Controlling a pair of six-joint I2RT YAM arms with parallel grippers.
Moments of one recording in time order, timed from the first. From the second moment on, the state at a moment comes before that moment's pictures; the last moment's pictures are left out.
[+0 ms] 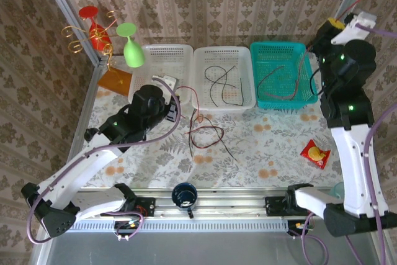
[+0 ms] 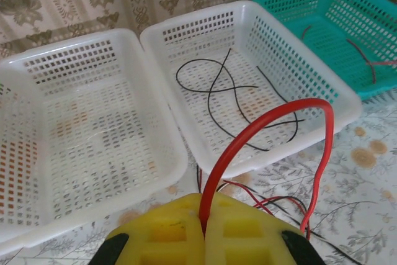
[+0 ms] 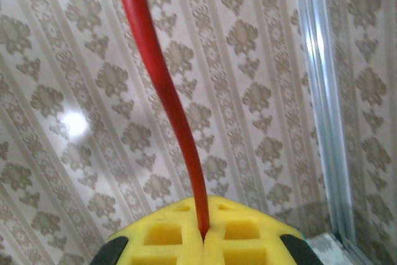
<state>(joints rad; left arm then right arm) -0.81 1.07 1.15 -0.55 -0.26 -0.15 0.05 1.15 1.60 -0.29 0.29 0.24</state>
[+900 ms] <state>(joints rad) -0.96 1.10 1.14 -0.50 -0.32 -0.24 -0.02 1.83 1.78 -0.41 0.29 0.27</state>
